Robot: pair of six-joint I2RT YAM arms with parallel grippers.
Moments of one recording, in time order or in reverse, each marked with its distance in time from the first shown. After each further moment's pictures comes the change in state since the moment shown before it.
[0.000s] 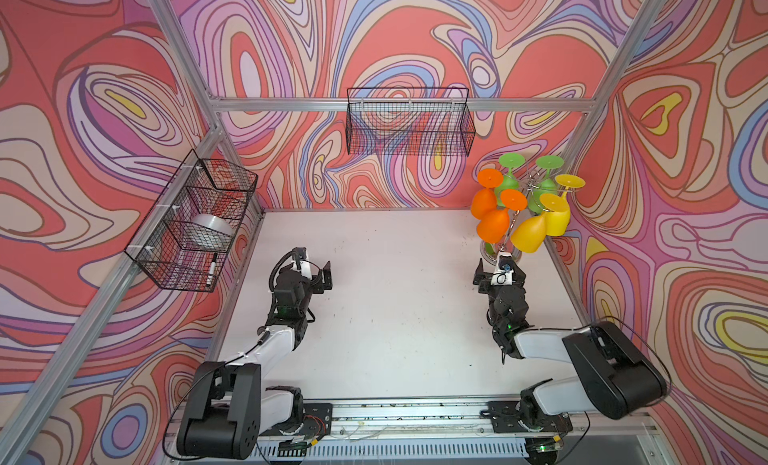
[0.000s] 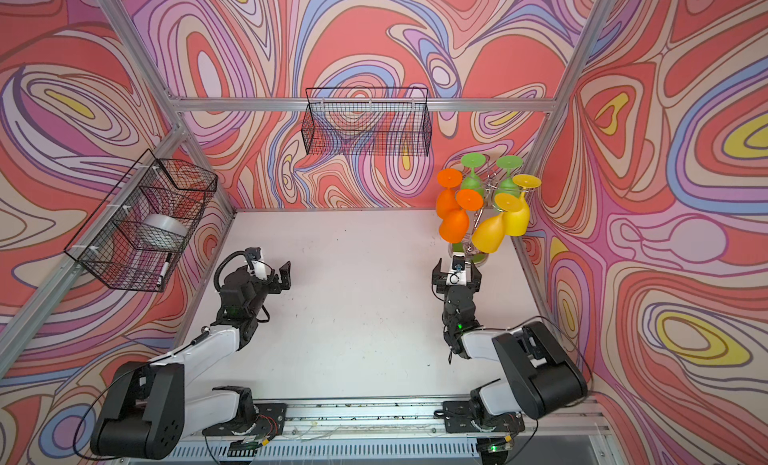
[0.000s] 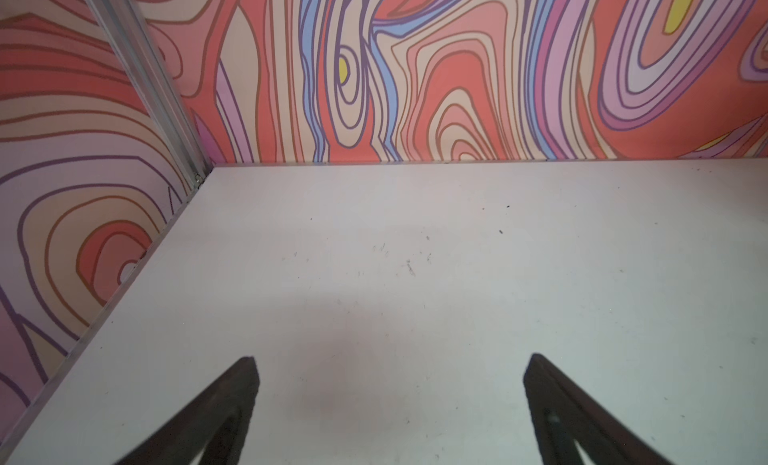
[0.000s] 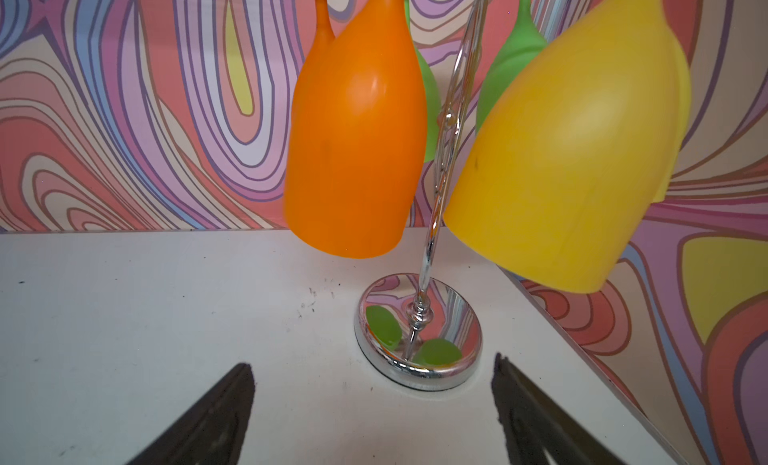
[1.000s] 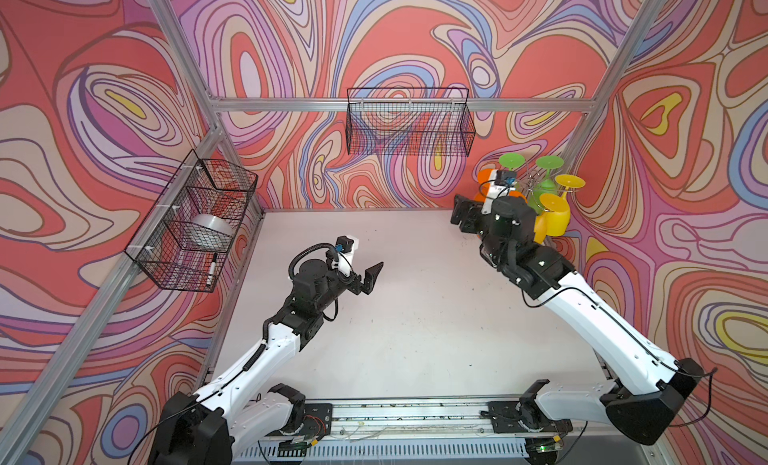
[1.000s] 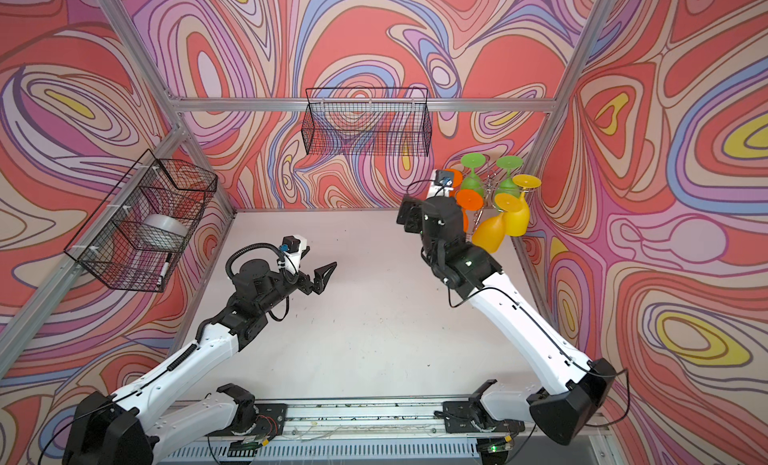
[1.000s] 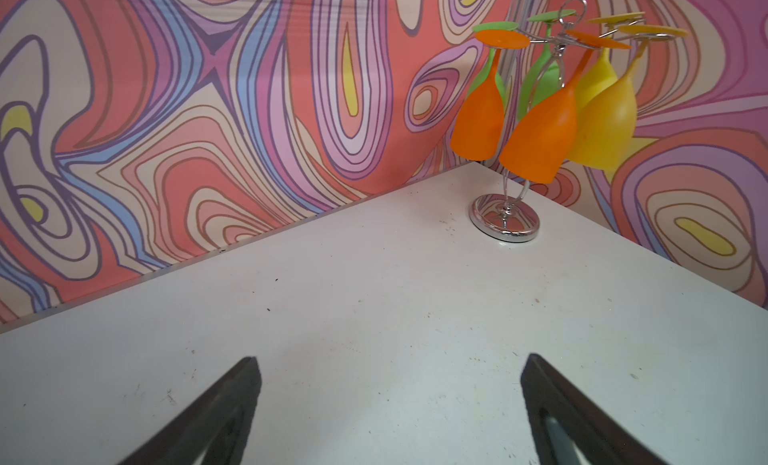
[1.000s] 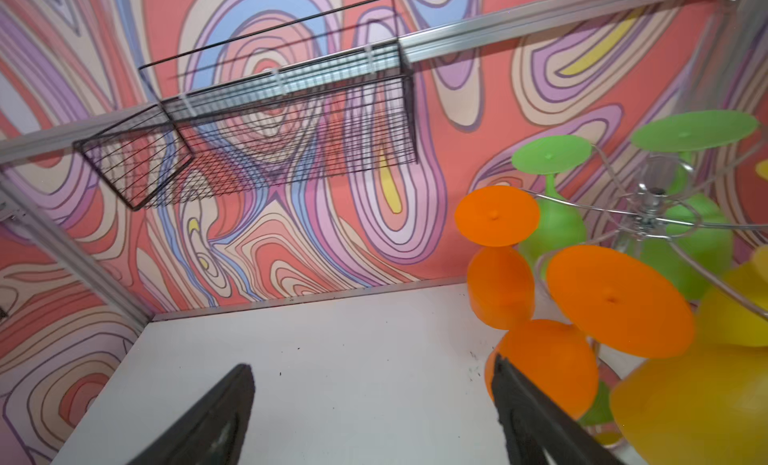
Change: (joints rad) left arm -0.361 -0.168 0.235 -0.311 0.243 0.018; right arm 0.201 -0.078 1.179 -1.441 -0.048 0.405
